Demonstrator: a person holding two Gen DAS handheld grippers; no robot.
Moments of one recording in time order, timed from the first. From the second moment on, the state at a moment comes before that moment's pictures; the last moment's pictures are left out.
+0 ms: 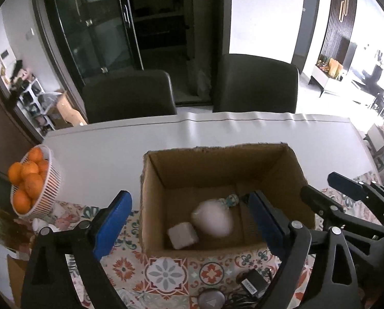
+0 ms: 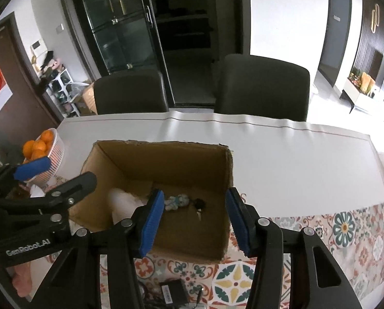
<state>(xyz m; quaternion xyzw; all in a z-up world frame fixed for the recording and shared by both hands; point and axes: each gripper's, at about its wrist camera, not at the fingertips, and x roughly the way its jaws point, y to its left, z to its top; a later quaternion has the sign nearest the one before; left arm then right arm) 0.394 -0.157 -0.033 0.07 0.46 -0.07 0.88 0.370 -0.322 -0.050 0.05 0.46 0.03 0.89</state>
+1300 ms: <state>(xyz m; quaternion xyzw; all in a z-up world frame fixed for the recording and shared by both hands) 0.225 -0.137 -0.058 0.08 0.43 -0.04 0.90 0.207 -0.310 -0.056 0.01 0.42 0.01 0.91</state>
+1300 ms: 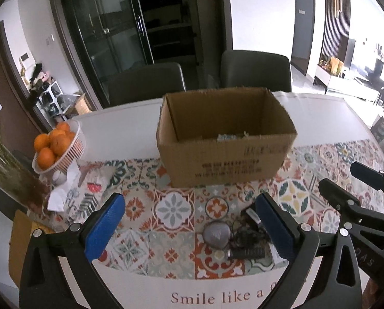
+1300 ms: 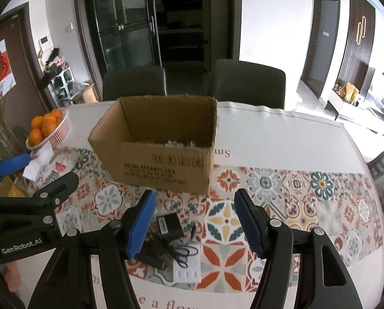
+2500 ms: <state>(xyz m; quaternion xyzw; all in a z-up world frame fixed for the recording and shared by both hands) 0.177 -0.126 -0.167 0.08 0.52 -0.07 0.85 0.165 -0.296 -0.159 0.00 0.50 0.05 0.86</state>
